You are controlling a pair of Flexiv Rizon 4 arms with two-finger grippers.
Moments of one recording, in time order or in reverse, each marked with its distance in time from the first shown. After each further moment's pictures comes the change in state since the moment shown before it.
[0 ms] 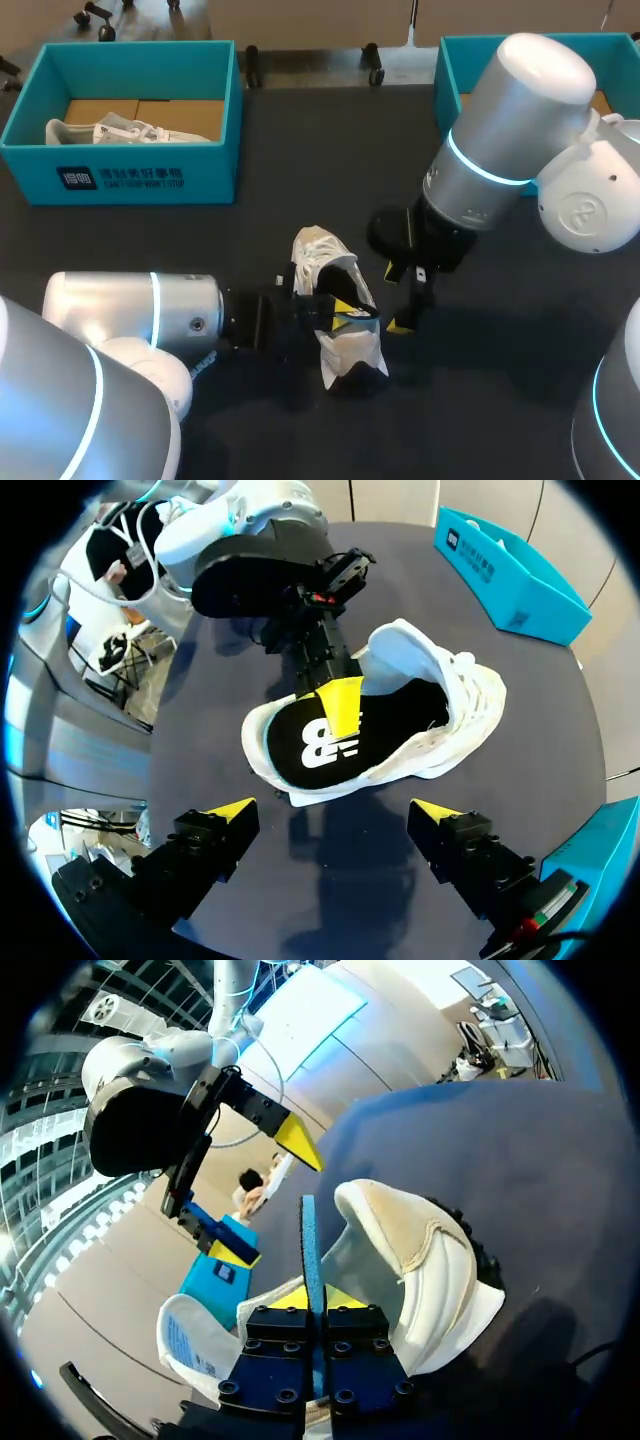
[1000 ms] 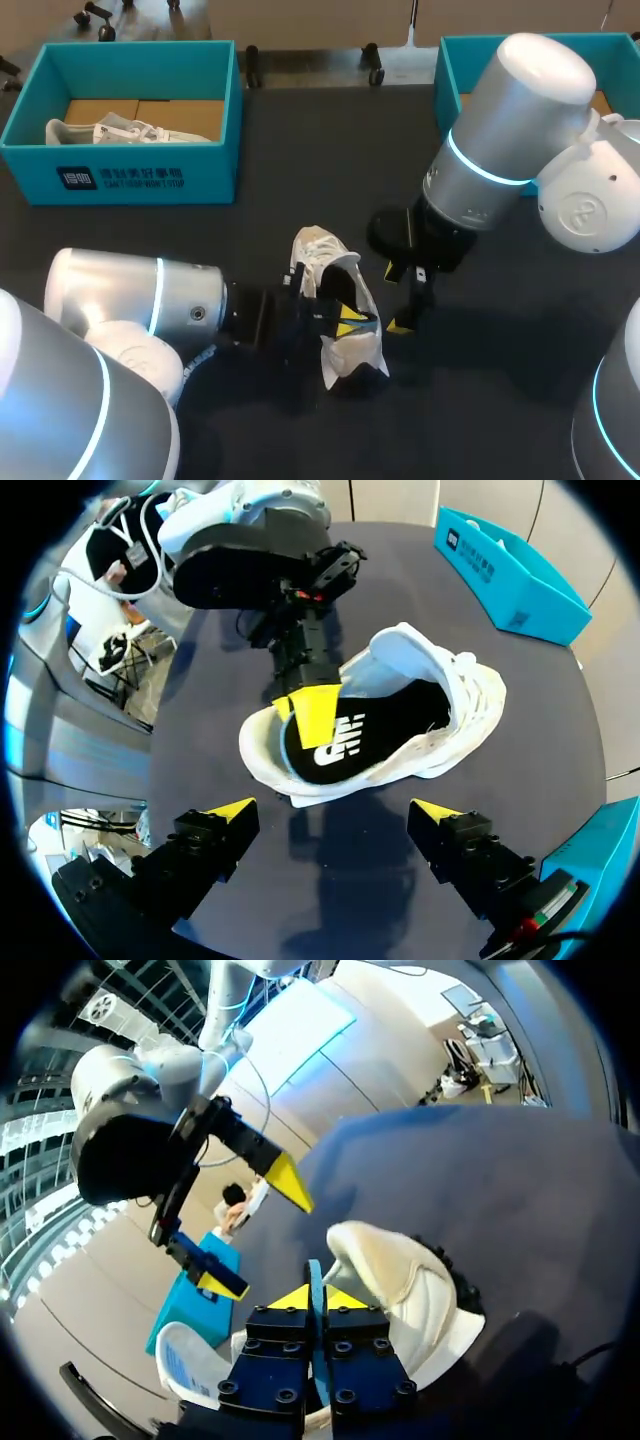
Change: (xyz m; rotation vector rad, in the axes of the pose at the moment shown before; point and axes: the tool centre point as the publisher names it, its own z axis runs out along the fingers) left arm 0.005 -0.021 0.000 0.064 0.089 -0.005; right arm 0.000 0.000 0.000 0.000 0.000 0.000
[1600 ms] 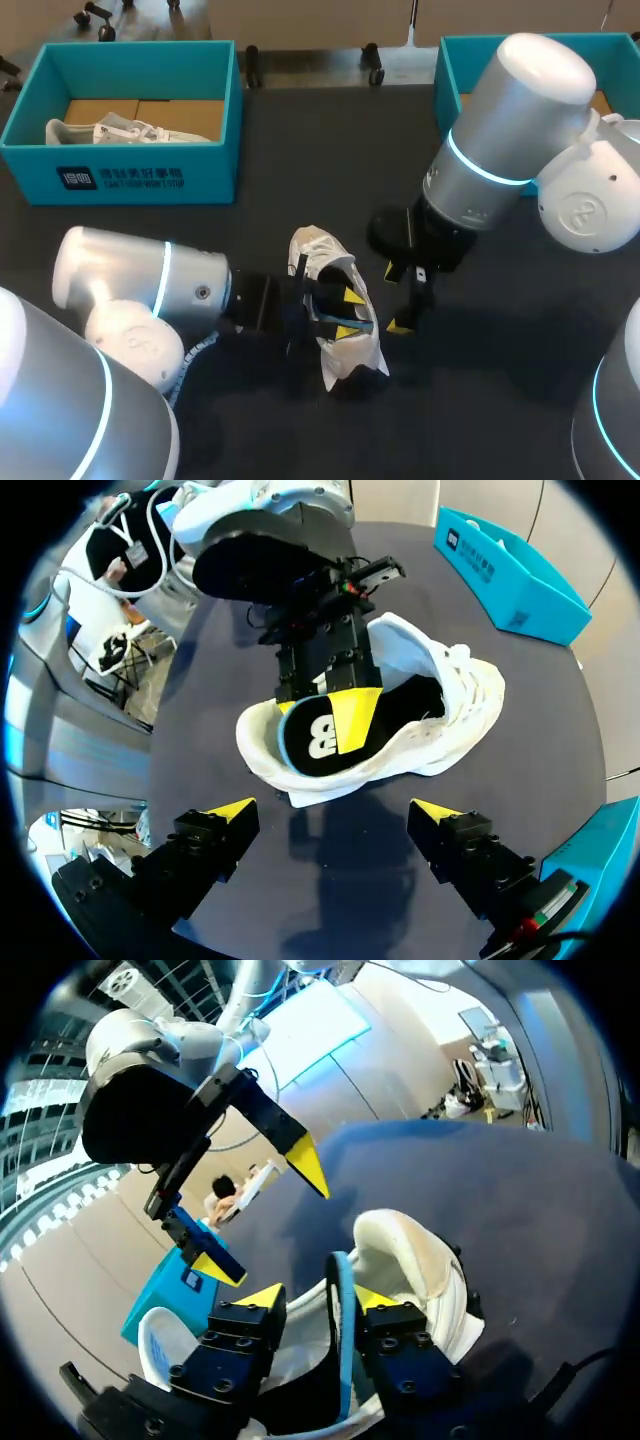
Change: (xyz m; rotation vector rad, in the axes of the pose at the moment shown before) left arm -0.004 0.006 0.003 0.037 0.059 -0.122; right arm 0.000 0.000 0.000 0.000 0.000 0.000
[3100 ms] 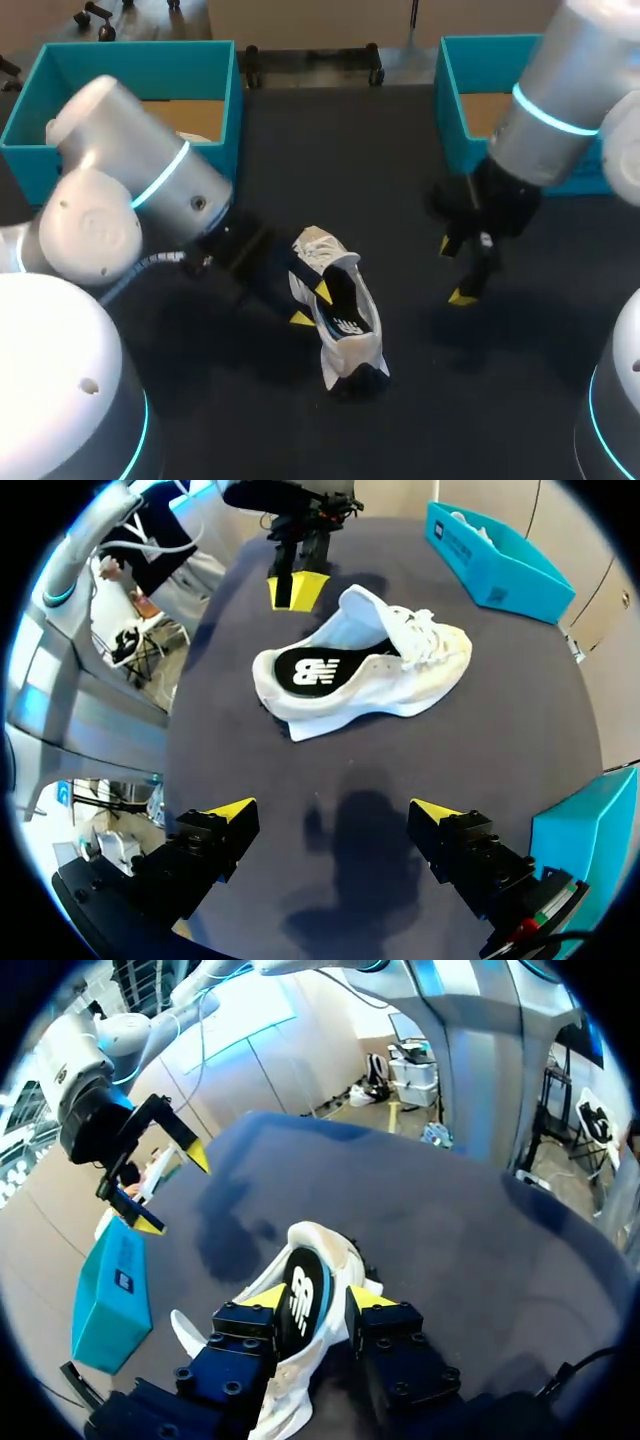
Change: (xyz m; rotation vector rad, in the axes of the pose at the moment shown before) left arm 0.002 -0.018 -0.068 -0.118 0.507 0.028; right arm -0.020 -0.067 -0.062 0.026 0.048 -0.003
